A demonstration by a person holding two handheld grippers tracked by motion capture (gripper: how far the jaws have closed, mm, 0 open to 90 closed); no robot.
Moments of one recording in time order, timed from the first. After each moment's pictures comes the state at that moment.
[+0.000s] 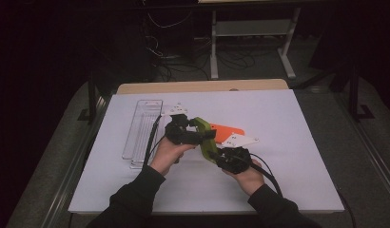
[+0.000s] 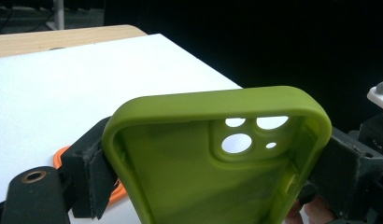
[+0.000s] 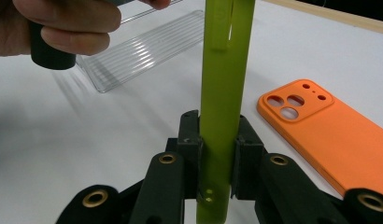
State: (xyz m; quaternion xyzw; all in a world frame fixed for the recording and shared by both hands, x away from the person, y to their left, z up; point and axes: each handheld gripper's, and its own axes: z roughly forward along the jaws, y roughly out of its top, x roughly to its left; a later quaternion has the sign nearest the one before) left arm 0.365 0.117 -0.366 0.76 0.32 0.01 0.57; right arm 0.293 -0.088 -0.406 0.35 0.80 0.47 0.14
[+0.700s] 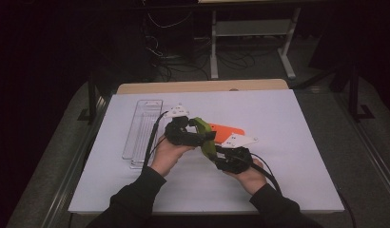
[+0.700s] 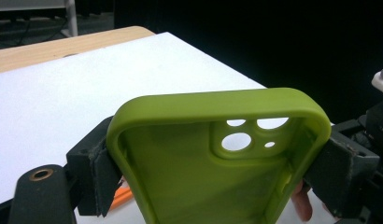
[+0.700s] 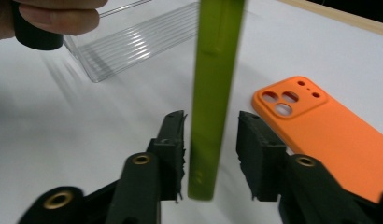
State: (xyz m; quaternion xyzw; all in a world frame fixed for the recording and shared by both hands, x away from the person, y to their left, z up) left arm 0.360 0.116 -0.361 0.77 0.31 0.05 0.55; right arm 0.294 -0.091 -0.406 0.34 0.81 0.46 0.15
